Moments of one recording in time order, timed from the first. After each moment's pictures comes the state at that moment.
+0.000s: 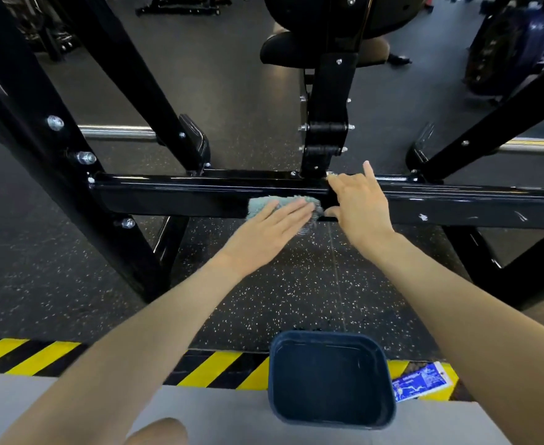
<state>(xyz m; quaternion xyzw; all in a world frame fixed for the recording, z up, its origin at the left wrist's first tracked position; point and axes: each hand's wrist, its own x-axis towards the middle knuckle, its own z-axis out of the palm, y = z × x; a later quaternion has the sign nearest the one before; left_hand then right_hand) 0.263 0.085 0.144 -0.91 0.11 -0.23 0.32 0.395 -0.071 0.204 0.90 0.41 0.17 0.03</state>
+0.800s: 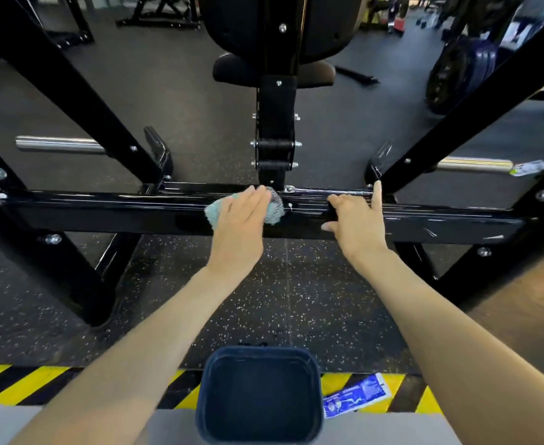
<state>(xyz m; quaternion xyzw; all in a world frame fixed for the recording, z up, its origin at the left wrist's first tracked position) 0.339 -0.009 0.177 -0.95 -0.11 -0.29 -0.01 0.465 -0.172 0.217 0.93 0.34 0.13 0.02</state>
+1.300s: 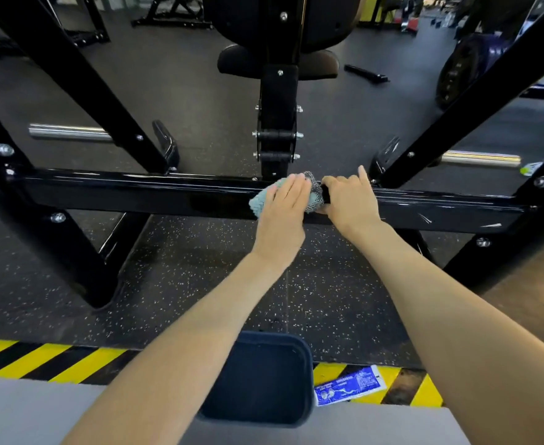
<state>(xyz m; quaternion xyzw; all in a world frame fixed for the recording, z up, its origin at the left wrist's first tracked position) 0.370 -0.085 0.174 -0.94 -0.11 -0.32 -0.05 0.470 -0.175 0.226 0.92 0.38 0.11 0.04</state>
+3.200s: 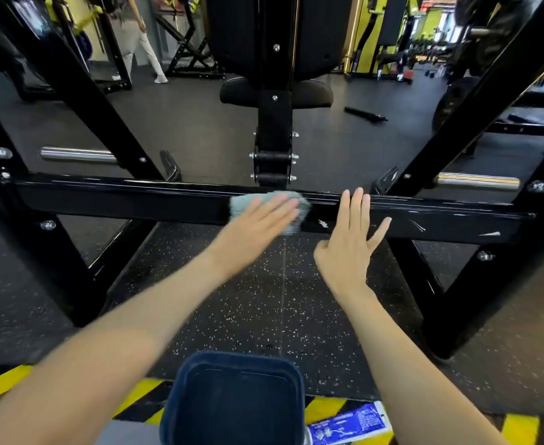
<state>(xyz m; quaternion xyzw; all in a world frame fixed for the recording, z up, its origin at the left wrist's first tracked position) 0.362 -0.032 0.142 -0.90 0.08 -0.32 0.29 0.444 -0.202 0.140 0.90 0.25 0.27 -0.22</state>
